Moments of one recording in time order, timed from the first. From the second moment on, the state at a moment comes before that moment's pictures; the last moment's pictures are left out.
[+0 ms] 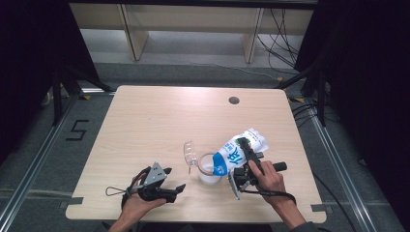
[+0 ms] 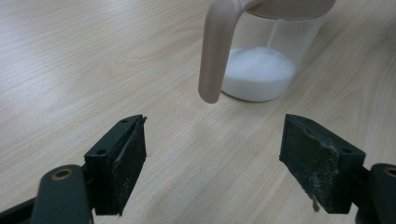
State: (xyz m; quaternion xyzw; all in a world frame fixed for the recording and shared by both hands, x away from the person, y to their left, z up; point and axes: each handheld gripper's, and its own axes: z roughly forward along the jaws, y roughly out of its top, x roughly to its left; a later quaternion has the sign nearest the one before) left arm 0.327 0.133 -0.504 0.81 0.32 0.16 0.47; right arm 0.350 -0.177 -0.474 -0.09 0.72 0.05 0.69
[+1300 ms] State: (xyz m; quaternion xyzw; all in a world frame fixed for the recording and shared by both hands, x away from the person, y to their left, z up) left arm 0.327 0.133 -0.504 0.81 0.32 0.16 0.47; right arm 0.349 -0.177 -0.475 -0.09 0.72 0.05 0.69
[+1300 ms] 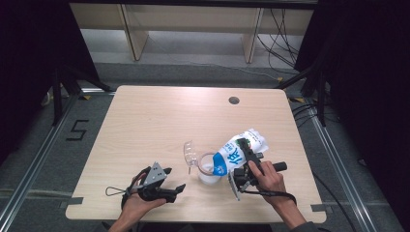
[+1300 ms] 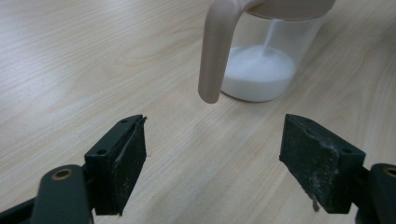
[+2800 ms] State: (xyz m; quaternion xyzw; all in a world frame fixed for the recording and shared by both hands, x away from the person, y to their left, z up) left arm 0.328 0.132 -0.505 0.81 0.32 0.16 0.47; right arm 0.351 -0.177 -0.474 -0.11 0.71 0.05 0.69
